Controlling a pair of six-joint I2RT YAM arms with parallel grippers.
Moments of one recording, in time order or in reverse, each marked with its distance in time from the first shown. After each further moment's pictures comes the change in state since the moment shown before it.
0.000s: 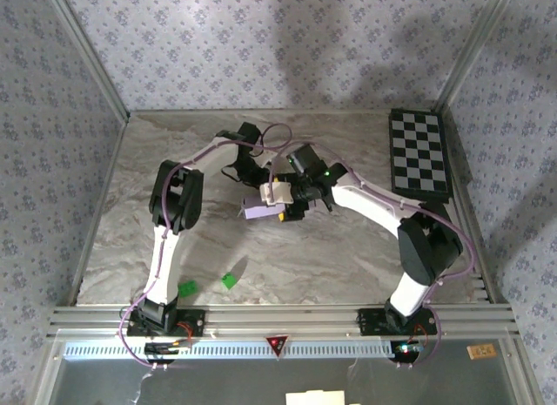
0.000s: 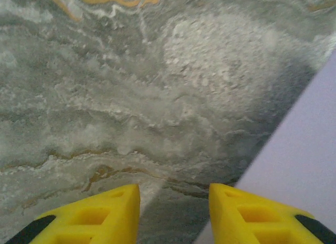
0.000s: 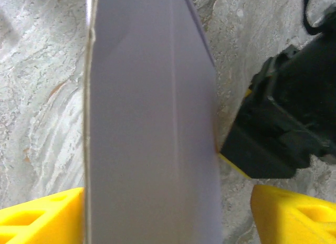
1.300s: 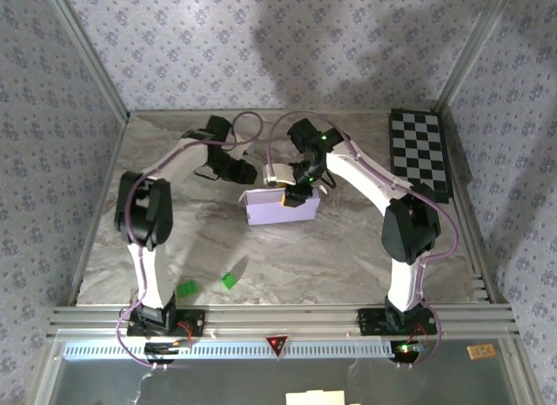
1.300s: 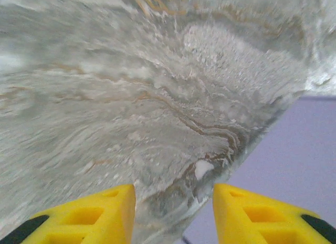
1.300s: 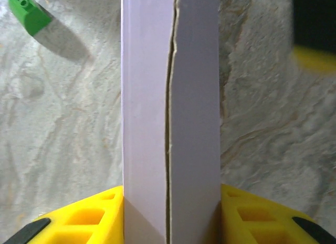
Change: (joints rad) left arm 0.129 -0.359 -0.286 0.107 0.060 -0.085; right arm -0.078 0.185 0.406 -0.542 -0.175 0.063
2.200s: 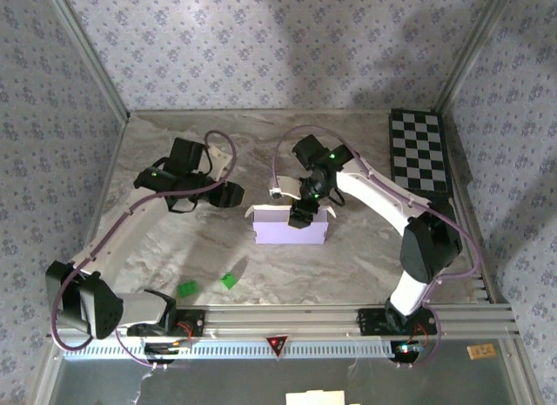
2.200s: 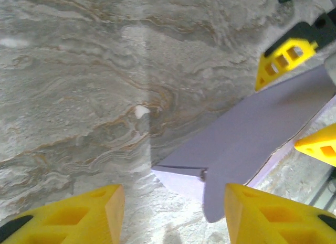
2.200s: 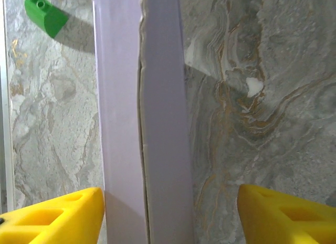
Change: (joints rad) left arm -0.090 -0.640 -0.398 0.044 -0.058 -0.059; right arm 0.045 -0.196 -0.238 0.086 0.065 0.232
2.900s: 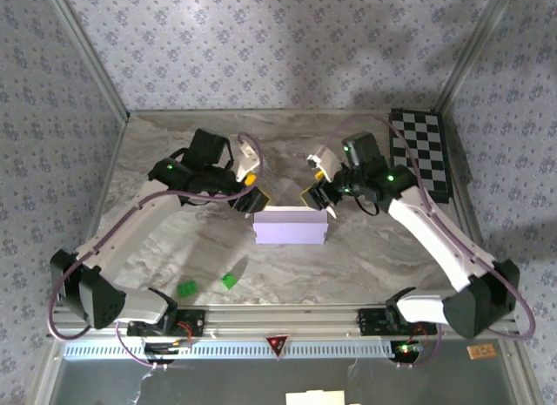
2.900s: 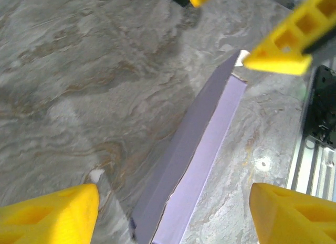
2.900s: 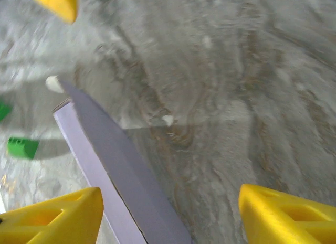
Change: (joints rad) left arm -0.169 0.088 0.177 -0.014 0.101 0.310; right arm -0.150 -0.447 -0.276 0.330 0.046 0.554
